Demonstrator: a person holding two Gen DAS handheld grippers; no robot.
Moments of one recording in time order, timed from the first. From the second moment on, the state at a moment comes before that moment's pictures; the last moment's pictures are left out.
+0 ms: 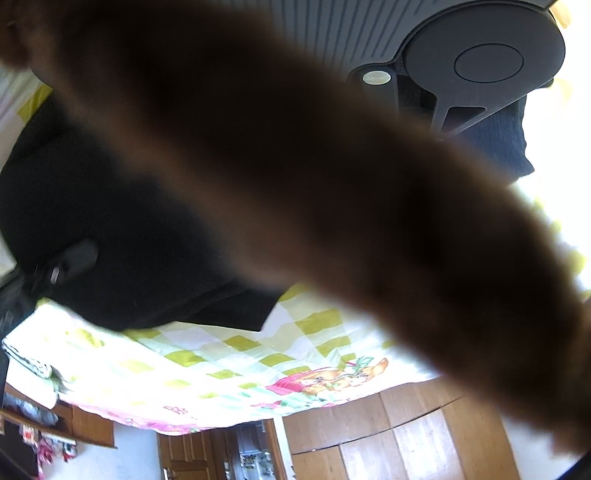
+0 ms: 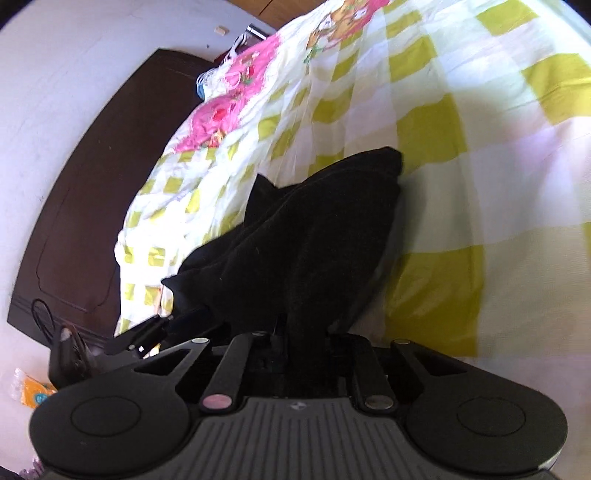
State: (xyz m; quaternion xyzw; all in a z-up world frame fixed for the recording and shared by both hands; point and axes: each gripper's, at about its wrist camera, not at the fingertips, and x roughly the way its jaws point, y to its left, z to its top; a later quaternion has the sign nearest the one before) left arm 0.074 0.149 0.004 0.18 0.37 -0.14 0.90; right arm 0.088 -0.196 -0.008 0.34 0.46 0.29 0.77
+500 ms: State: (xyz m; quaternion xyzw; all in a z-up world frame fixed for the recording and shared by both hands) left arm 0.095 -0.055 -0.023 0.33 0.28 -0.19 0.88; right arm 0.022 -0.326 0.023 0.39 0.41 0.16 0.81
